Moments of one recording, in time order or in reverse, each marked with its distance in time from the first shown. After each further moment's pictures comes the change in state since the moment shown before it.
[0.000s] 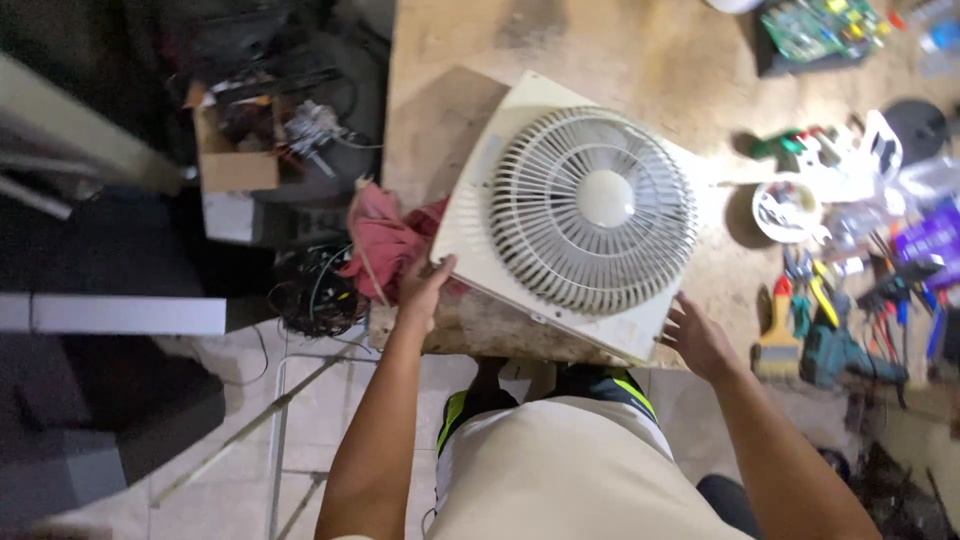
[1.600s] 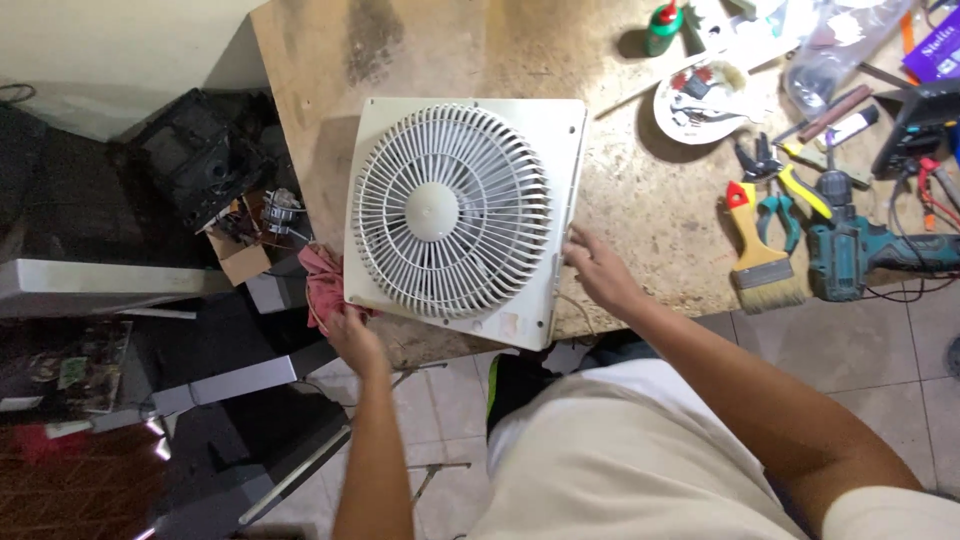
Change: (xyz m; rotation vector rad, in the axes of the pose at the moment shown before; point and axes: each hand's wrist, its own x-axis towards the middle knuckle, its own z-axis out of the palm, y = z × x) left_hand -0.041 -0.022 0.047 0.733 0.589 0.258; right_hand -0.002 -0.054 -0.015 -0.289 -0.128 -0.169
